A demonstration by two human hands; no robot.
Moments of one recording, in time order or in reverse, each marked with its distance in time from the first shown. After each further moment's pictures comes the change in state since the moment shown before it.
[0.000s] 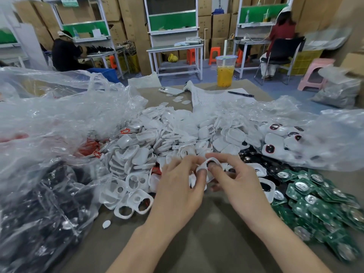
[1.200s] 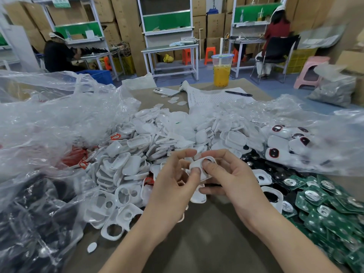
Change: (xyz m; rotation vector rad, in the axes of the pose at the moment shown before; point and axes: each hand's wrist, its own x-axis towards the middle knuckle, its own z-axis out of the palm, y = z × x) left_hand 0.025 -0.006 0.000 -0.594 -0.099 -0.260; right_hand 0.031 0.001 0.003 0.277 -0.090 0.179
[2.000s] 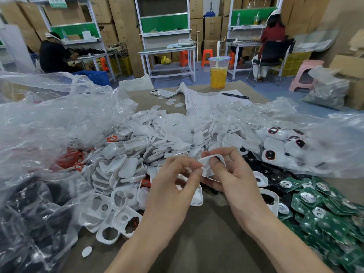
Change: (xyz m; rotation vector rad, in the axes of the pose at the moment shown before) left_hand 0.001 -0.005 0.005 0.194 0.094 0.210; right_hand 0.002 0.003 0.001 0.043 0.084 -0.112
